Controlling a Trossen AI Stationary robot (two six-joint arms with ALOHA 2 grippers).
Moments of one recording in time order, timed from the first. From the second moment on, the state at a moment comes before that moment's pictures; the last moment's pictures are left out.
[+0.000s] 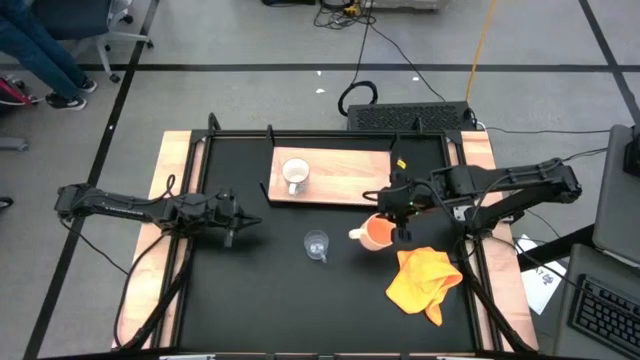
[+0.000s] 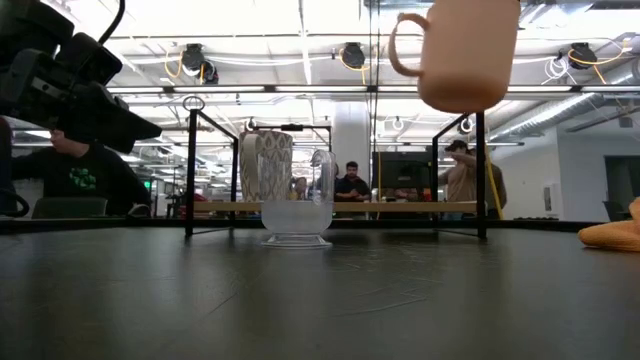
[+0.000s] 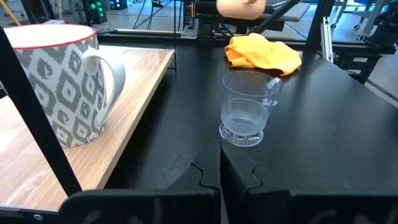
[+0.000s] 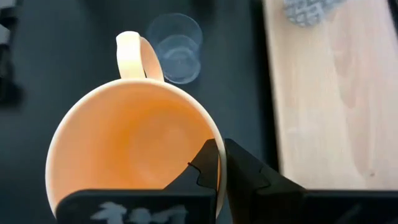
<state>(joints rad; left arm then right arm) -0.05 0.43 0.01 0.19 -0.02 -0.06 0.10 1.23 1.19 -0.90 0.07 0.15</state>
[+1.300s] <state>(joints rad) -0.05 0.43 0.01 0.19 -0.02 -0.06 0.09 1.07 0.92 -0.72 0.07 0.14</state>
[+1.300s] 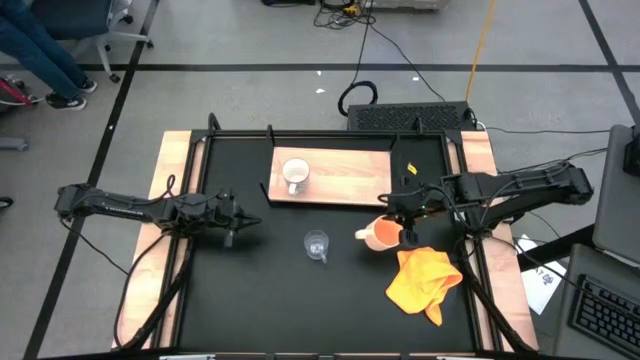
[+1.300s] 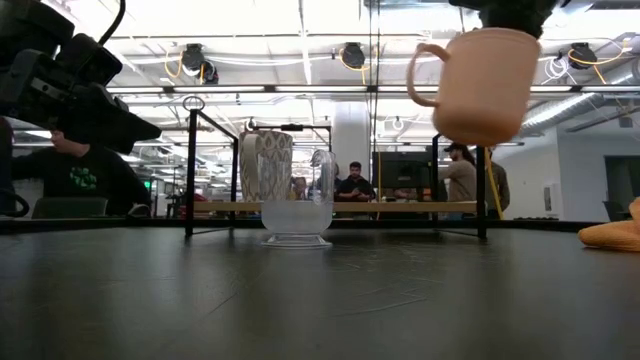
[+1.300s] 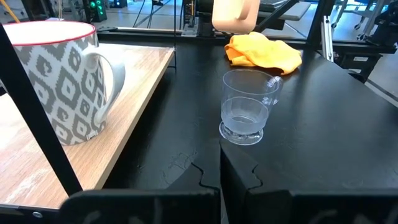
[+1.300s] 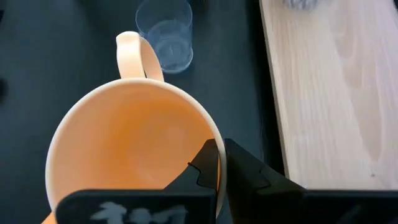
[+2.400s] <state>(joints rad) -0.05 0.43 0.01 0.18 -0.02 -0.06 -0.20 1.37 1.09 -0.58 -0.25 -0.13</state>
